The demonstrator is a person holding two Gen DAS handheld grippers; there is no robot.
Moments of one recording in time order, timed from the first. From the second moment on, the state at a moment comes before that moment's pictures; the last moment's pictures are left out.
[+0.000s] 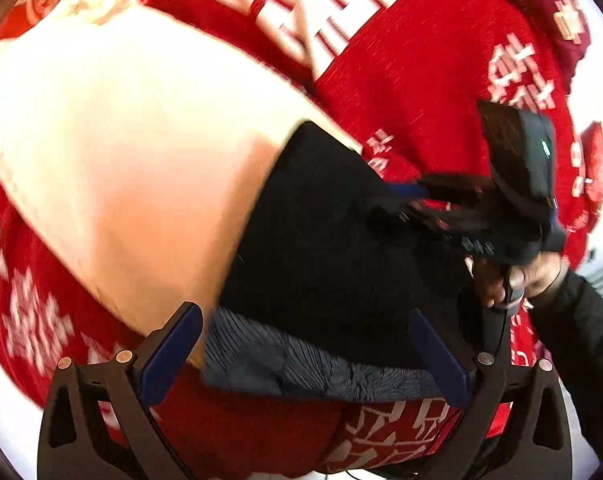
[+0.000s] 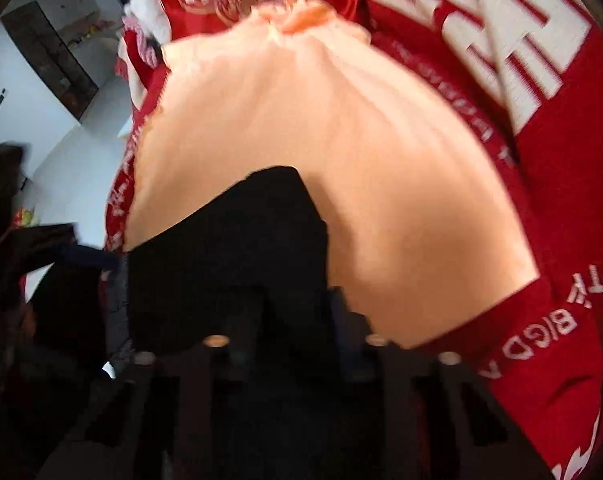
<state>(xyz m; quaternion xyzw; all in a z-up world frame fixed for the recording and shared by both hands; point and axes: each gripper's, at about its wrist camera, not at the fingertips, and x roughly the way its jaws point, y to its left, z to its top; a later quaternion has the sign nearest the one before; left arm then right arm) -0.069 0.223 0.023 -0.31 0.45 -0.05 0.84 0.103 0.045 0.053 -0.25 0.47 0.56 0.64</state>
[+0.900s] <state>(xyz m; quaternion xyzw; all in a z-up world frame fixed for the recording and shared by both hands) -0.013 0.170 0.021 -0.15 0.55 -0.16 0.80 0.099 -0.047 0.091 -0.28 0.43 0.38 0.77</state>
